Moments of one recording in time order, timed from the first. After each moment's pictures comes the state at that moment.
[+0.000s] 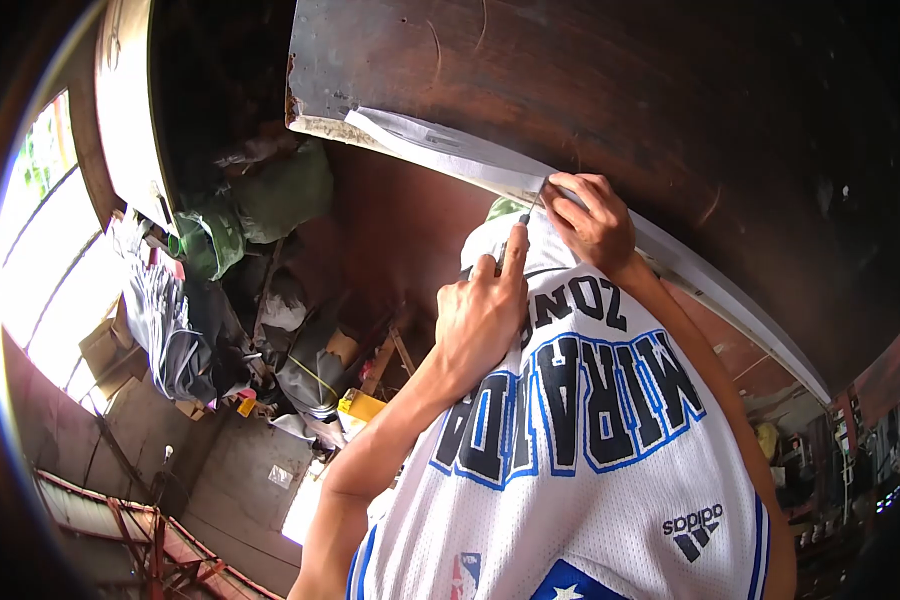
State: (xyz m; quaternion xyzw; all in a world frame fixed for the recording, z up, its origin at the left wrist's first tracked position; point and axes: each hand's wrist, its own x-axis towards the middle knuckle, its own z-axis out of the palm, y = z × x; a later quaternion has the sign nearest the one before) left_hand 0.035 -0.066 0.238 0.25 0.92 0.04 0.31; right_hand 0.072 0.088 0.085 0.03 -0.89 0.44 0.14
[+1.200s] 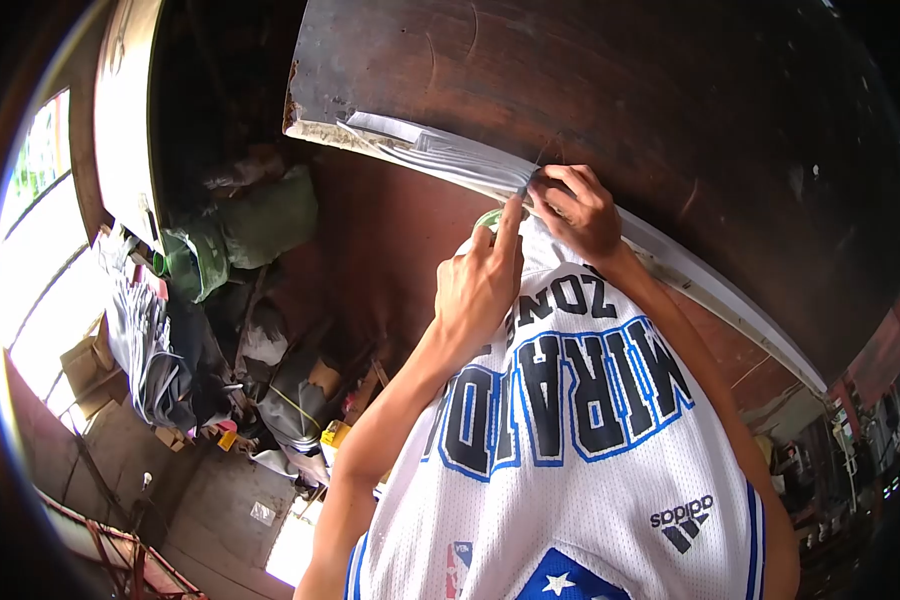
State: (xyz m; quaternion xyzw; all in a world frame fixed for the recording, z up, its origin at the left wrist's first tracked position) left_hand 0.041 -0.066 0.209 0.26 0.93 0.11 0.22; right_hand 0.071 0.092 0.077 0.05 -0.89 0.40 0.20
